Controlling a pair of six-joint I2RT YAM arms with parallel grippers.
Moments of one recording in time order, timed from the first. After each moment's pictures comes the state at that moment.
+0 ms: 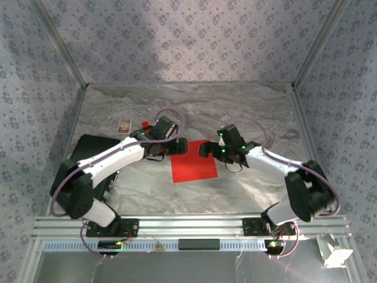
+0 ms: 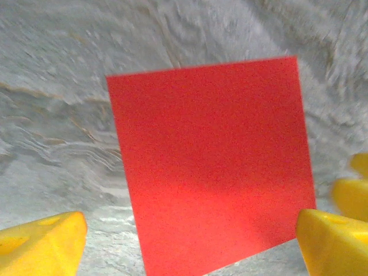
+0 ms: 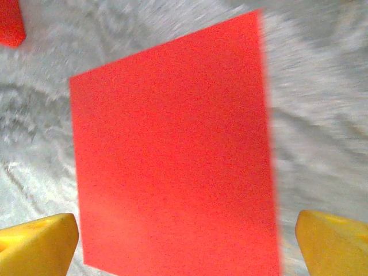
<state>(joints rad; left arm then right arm) -0.74 1.52 1.11 -0.62 -0.04 -0.74 0.52 1.42 0.77 -0.25 -0.20 0.67</state>
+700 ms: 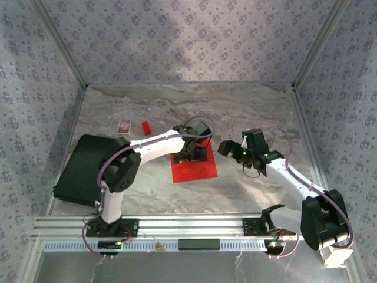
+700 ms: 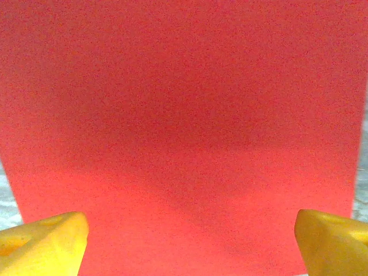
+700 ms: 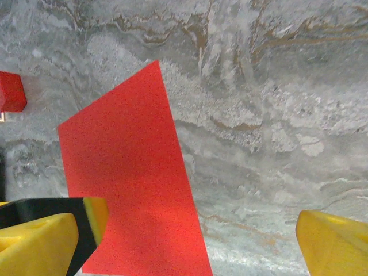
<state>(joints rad) -0.90 1.97 1.49 -0.88 -0.09 -0.94 0.32 1.18 0.63 -0.31 -0.27 0.70</state>
